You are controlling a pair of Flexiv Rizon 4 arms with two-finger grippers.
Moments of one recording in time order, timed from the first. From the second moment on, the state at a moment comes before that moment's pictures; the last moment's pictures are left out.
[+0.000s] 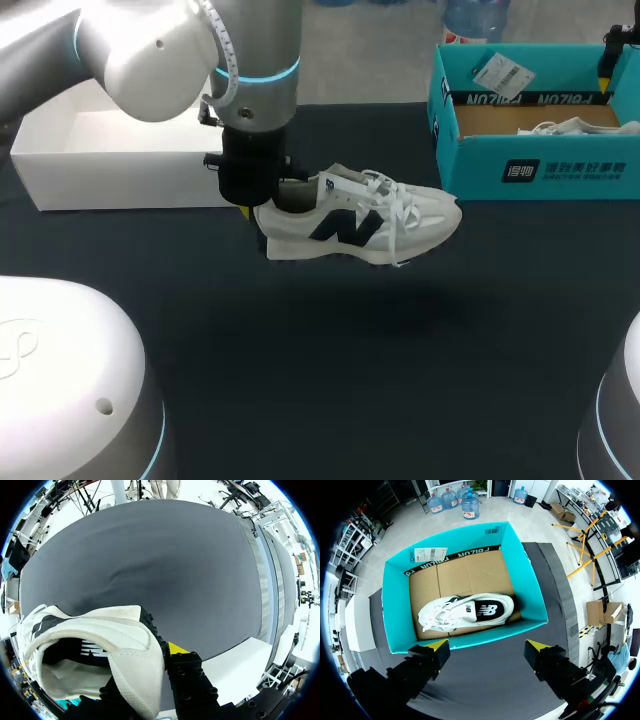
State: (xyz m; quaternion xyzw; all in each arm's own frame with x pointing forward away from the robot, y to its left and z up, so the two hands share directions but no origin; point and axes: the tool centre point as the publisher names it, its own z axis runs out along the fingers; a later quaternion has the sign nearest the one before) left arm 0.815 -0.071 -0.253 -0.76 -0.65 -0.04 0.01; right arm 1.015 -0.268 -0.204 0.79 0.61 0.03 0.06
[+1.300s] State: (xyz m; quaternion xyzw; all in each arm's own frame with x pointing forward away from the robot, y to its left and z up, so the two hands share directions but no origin) left arm 0.832 -0.076 -0.396 -0.75 -0.66 -0.01 0.04; right arm 1.015 -0.267 -0.204 0.79 0.61 0.03 0.06
